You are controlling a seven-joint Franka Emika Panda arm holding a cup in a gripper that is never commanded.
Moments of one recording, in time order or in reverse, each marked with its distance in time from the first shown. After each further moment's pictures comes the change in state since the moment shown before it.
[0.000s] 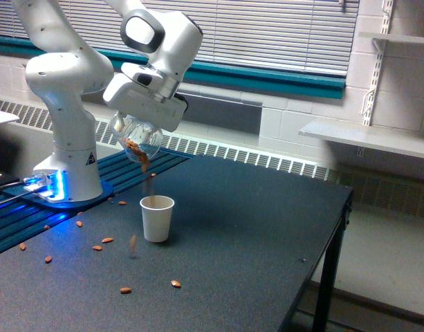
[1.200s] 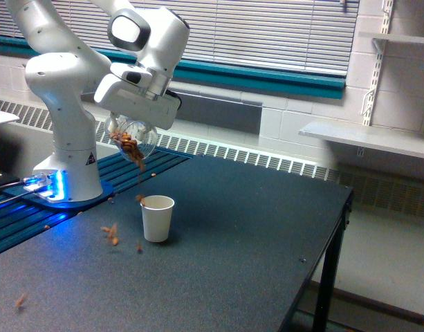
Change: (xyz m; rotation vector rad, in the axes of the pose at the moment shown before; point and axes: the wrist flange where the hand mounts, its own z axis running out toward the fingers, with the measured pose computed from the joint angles) arm 0.005 0.018 0.007 0.081 0.001 0.021
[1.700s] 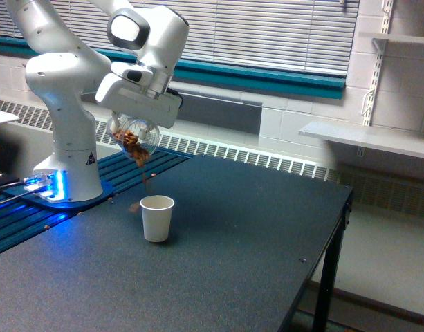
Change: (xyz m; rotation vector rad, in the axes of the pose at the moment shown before) arm 0.000 0.000 -0.004 0.031 0.009 0.006
